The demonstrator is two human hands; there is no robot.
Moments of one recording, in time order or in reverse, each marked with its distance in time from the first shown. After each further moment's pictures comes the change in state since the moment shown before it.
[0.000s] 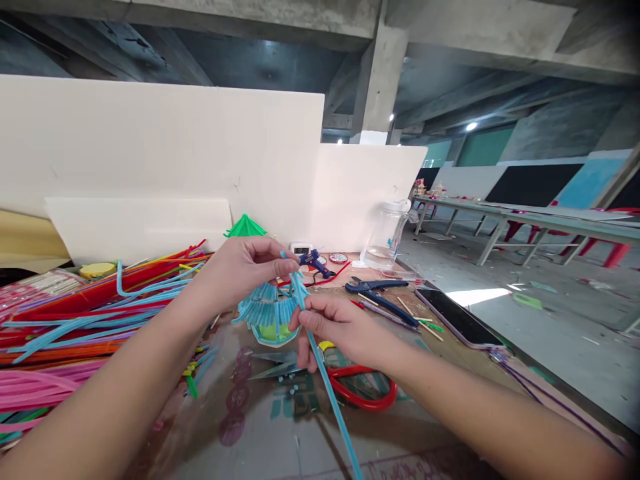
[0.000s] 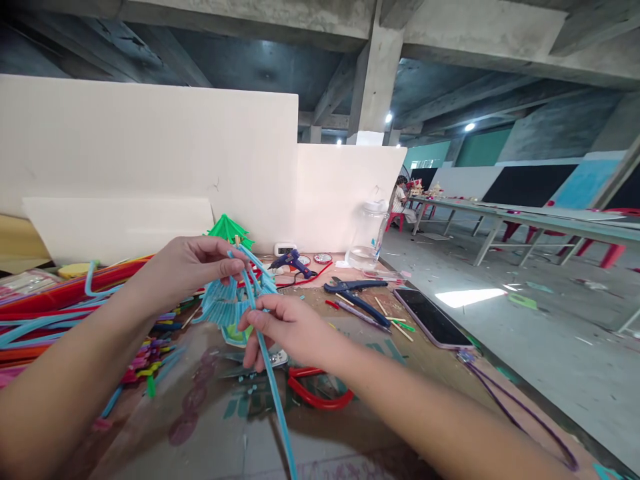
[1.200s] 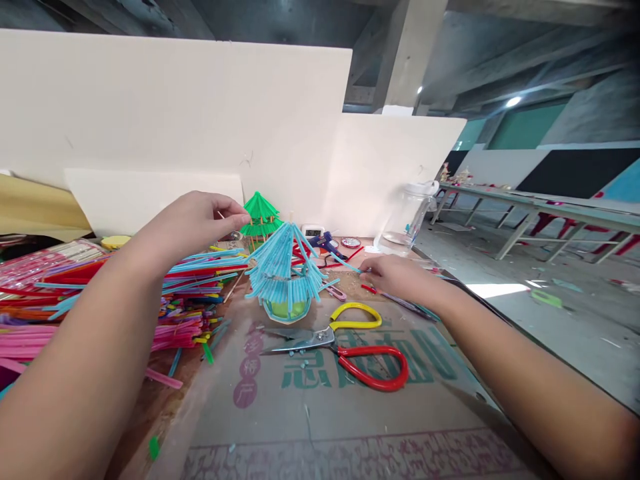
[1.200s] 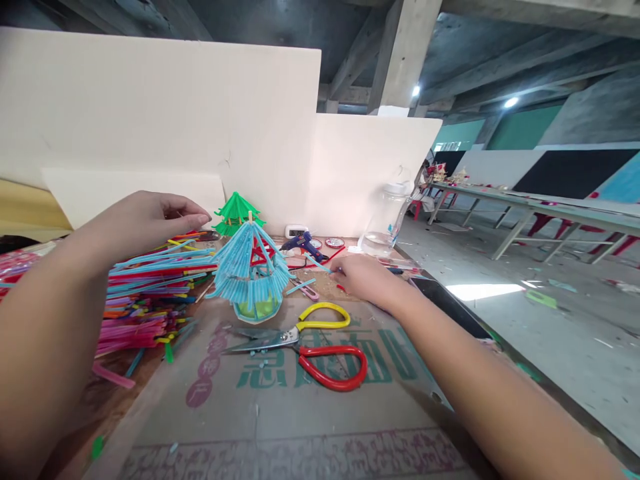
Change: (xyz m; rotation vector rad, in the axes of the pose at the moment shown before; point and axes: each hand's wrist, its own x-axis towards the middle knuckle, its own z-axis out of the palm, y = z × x) left_hand -0.008 -0.010 -0.070 0.740 0.182 -0.175; right_hand -0.006 0.007 -0.109 -1.458 0.219 0.299
